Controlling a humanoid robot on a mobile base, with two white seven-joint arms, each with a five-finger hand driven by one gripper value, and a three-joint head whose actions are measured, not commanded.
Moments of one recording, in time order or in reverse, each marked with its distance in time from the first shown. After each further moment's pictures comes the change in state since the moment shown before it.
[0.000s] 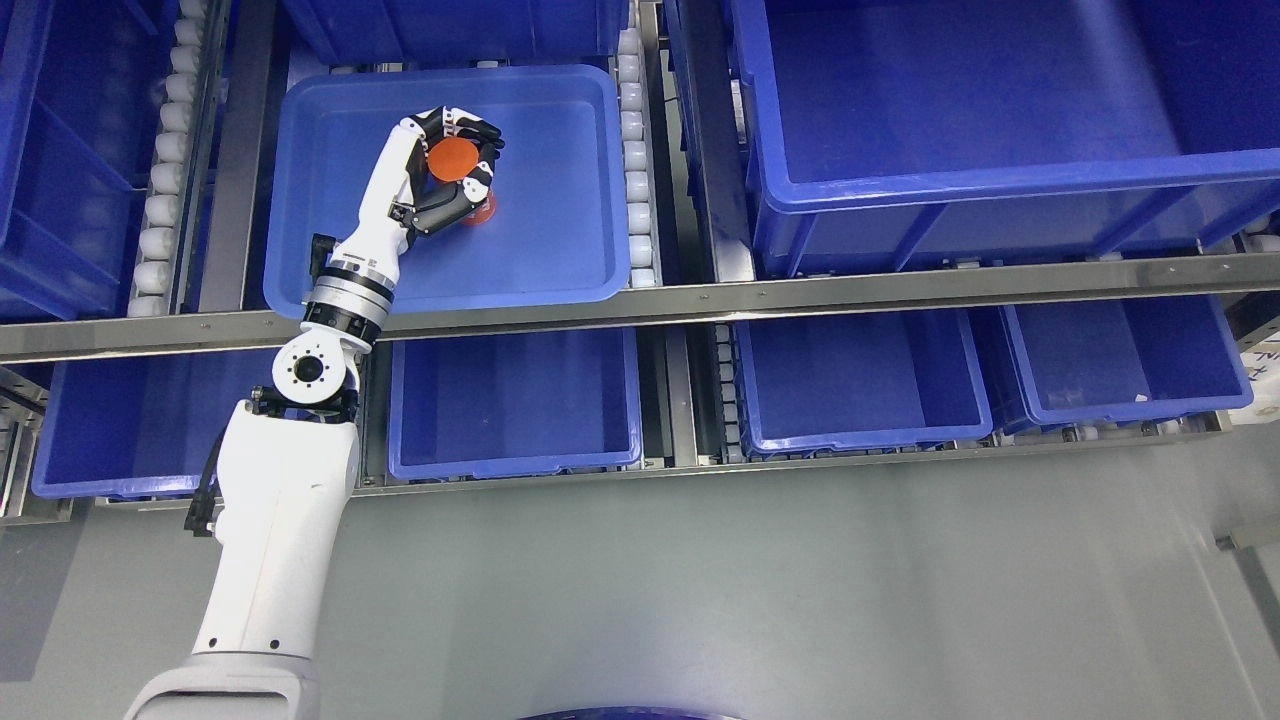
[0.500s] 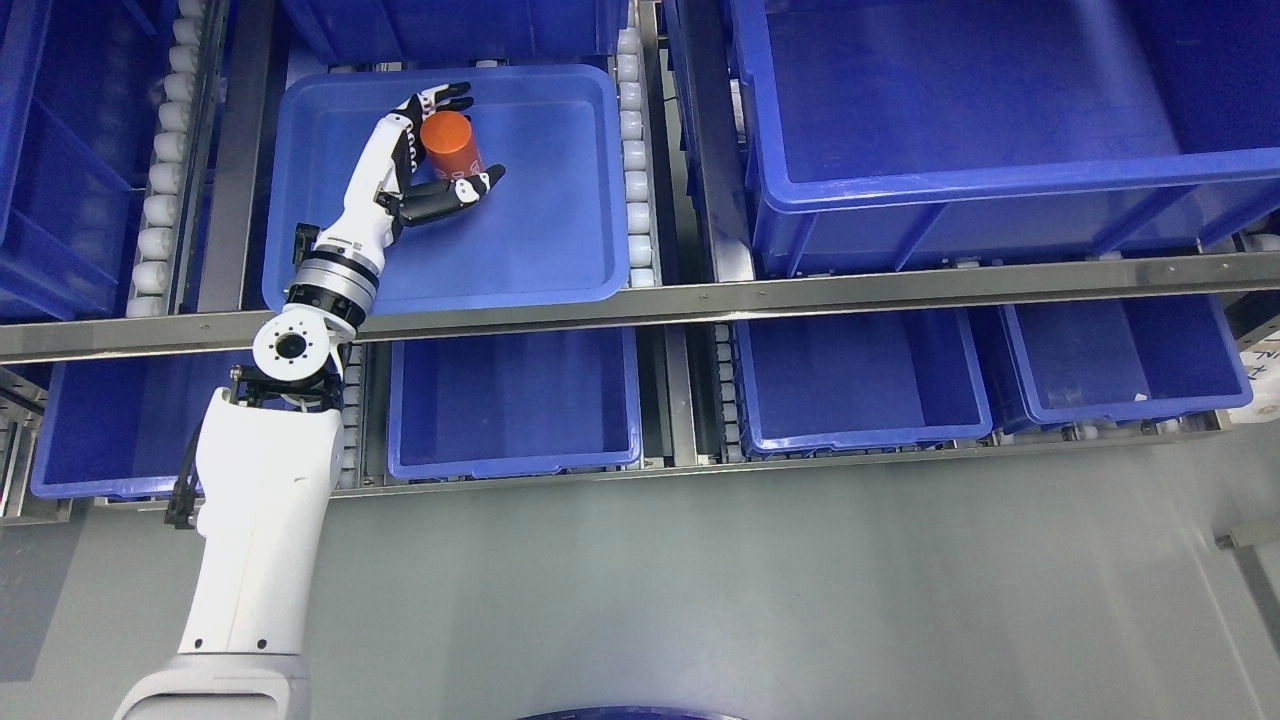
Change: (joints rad) left arm -0.002 0.016 0.006 -0.087 0.001 0.175 0.000; right arm 0.000 0.000 0.000 0.000 0.000 0.000 0.000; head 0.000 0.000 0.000
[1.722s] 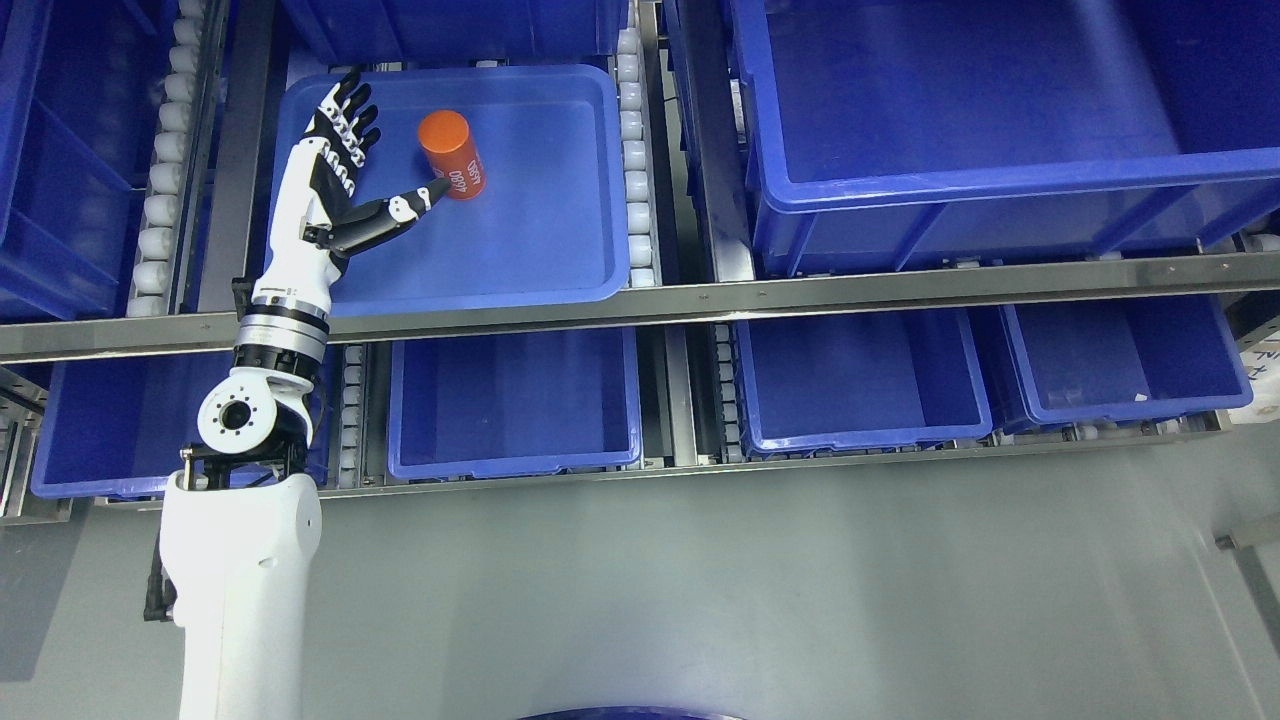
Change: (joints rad) left arm 0.177 -0.043 0.125 -0.293 0.110 0.103 0.023; right arm 0.000 0.000 0.000 0.000 0.000 -0.001 0.000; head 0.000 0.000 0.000
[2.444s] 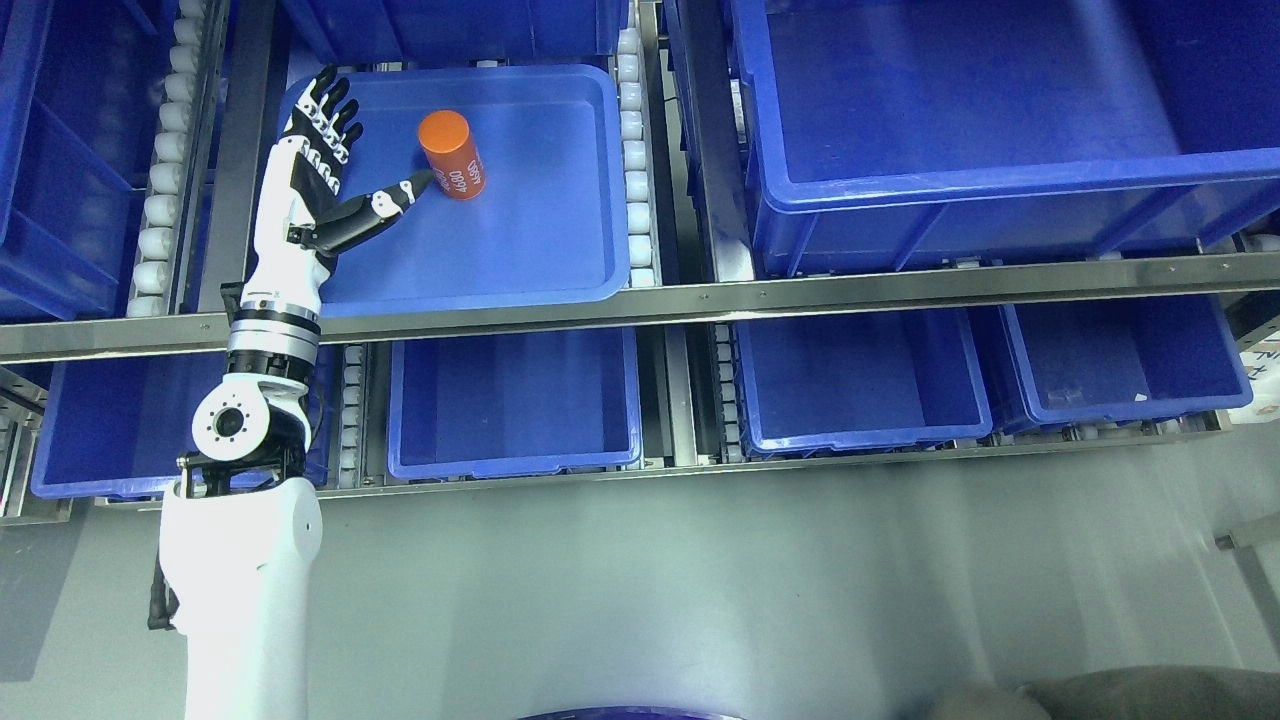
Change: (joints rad) left arm 0.021 -0.029 0.038 -0.020 0.046 -0.011 0.018; right arm 0.000 0.000 0.000 0.000 0.000 0.000 0.000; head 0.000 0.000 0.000
